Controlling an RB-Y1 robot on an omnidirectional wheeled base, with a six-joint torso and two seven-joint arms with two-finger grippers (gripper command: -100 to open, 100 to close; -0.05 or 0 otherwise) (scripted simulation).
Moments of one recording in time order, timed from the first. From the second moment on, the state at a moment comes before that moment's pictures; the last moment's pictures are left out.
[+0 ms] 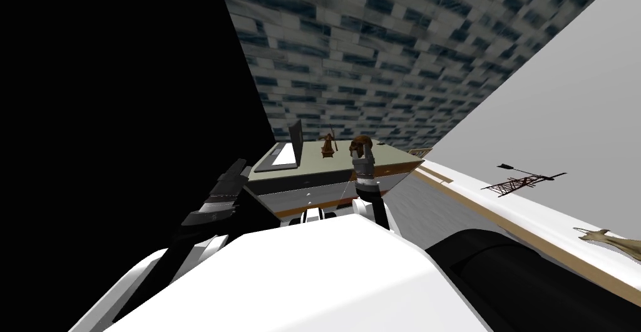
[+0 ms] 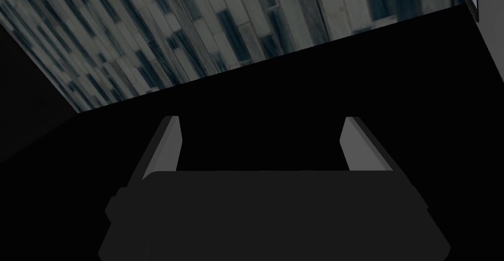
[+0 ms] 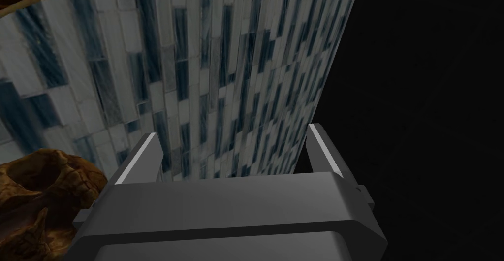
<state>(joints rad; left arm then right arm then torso) 0.64 0.34 0.16 -2.37 -0.08 -0.30 0.06 0.50 -0.01 0.02 -2.39 0.08 -0.43 -0.05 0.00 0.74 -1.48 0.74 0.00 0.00</state>
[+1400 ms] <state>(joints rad) 0.76 0.64 0.40 -2.43 -0.05 0.05 0.17 0.50 -0.01 0.02 -2.39 0.08 -0.43 -0.05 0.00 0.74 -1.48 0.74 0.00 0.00</state>
